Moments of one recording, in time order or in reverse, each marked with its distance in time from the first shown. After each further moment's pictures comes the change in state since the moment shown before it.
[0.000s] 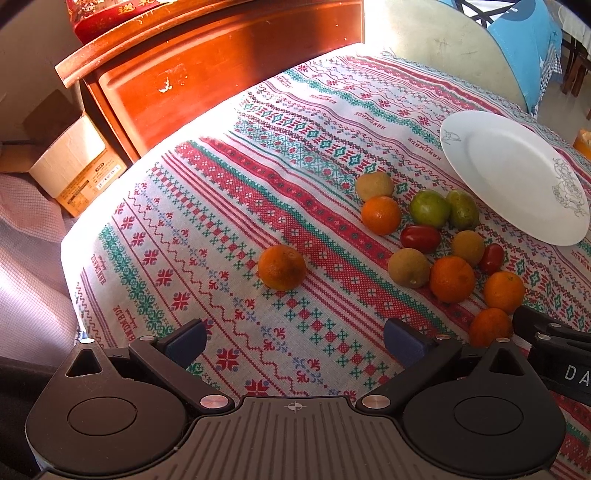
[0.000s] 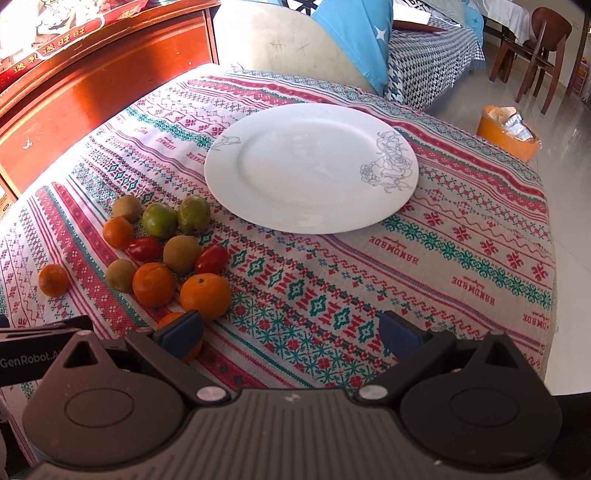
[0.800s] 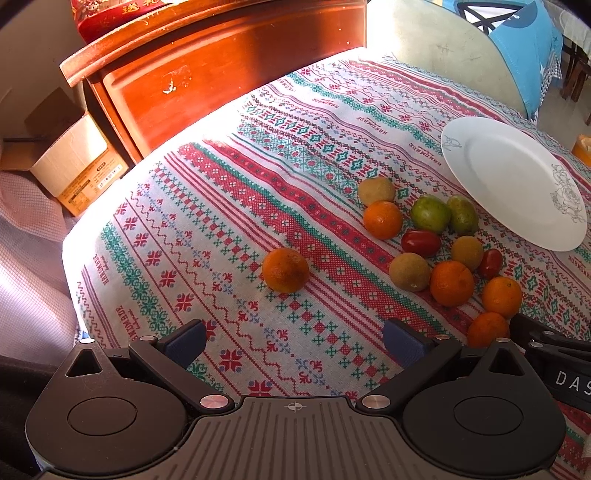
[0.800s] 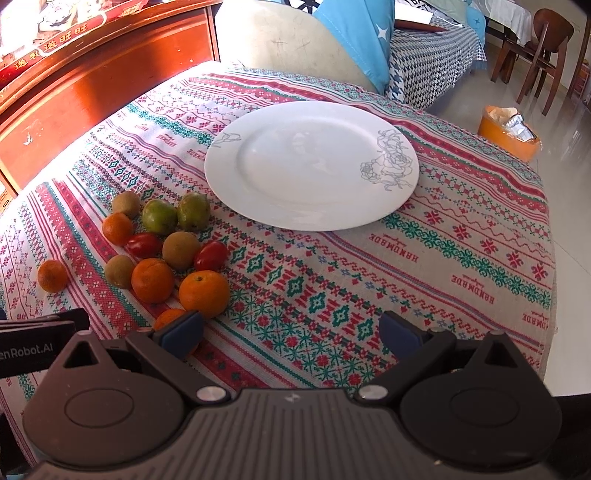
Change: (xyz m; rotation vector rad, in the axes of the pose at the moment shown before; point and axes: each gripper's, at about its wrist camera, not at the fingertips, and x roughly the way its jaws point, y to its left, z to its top) left arm -0.003 0.001 0.000 -0.010 -0.008 -0.007; right arm -0.002 -0.001 -0.001 -0.008 -0.002 0.008
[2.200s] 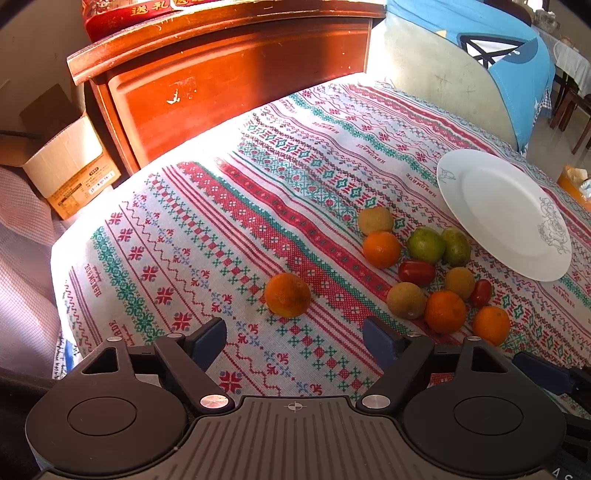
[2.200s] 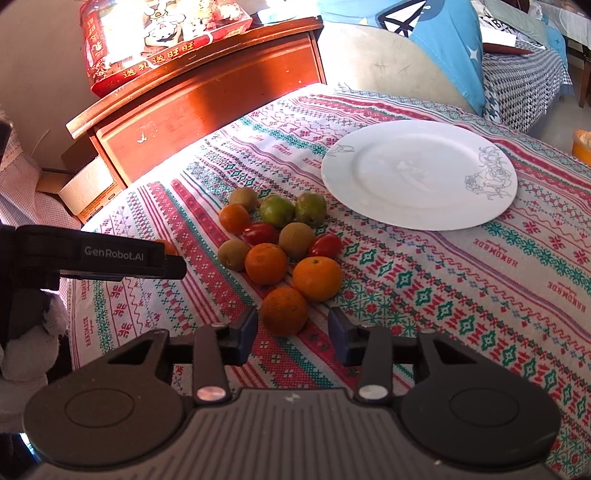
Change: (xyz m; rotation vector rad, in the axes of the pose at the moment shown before) left arm -0.001 0.019 0.004 -0.058 -0.066 -0.089; right arm -0.007 0.012 -0.029 -0.118 -0.107 0.354
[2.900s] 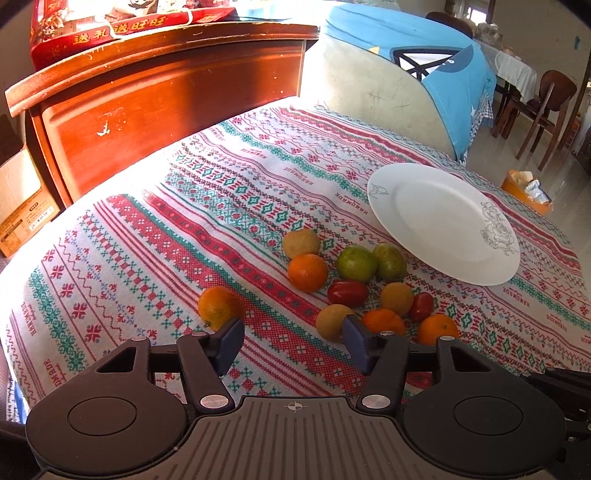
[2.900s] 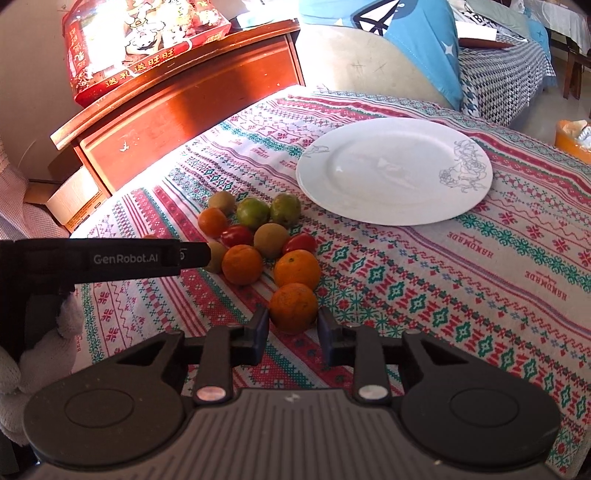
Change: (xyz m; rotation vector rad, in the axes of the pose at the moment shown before) left arm 0.005 -0.023 -0.004 0.089 -0.113 -0.181; right arm -0.008 -0.016 0.000 0.064 -0.008 -0.067
